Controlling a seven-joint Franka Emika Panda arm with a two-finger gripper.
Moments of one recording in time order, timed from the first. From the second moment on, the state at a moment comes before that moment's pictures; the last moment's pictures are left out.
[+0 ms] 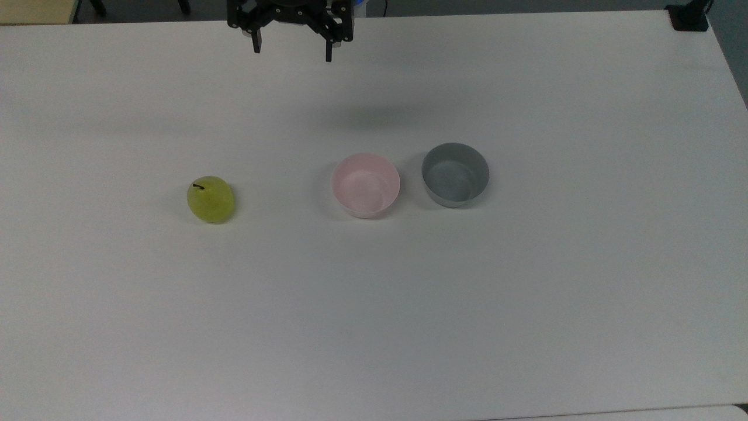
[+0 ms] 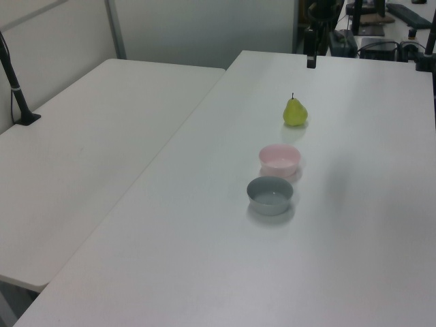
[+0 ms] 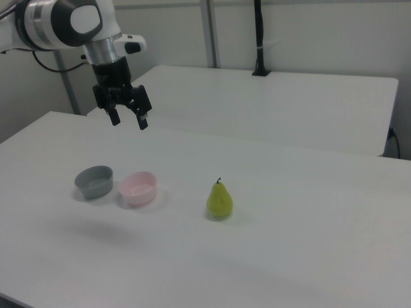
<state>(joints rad) 0.04 0.06 0.01 -1.59 -0.09 1.65 0.10</state>
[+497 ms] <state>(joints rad) 0.02 0.07 0.01 -1.60 -0.10 1.65 0.08</state>
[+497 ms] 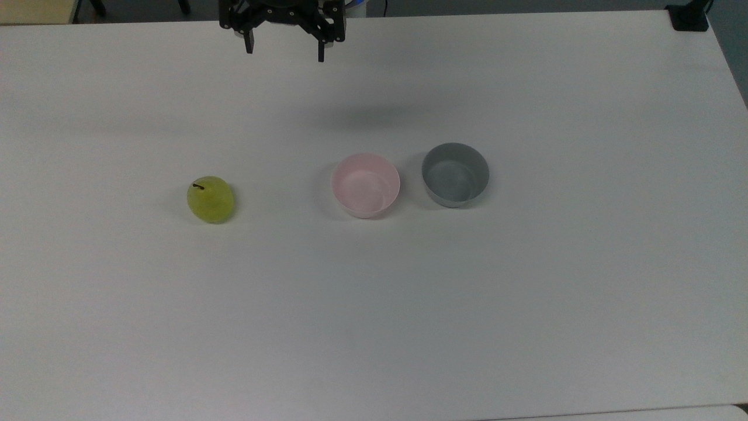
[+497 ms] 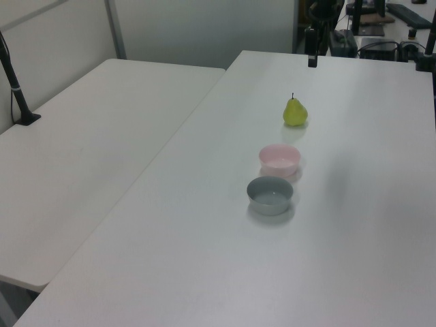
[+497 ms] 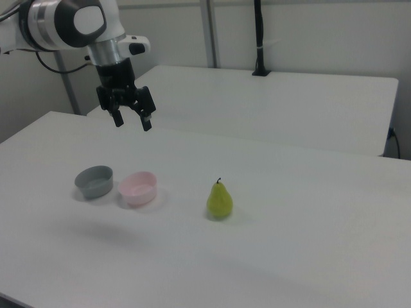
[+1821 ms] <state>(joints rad) -0.18 0.19 0.01 -1.67 -0.10 1.90 -0.18</state>
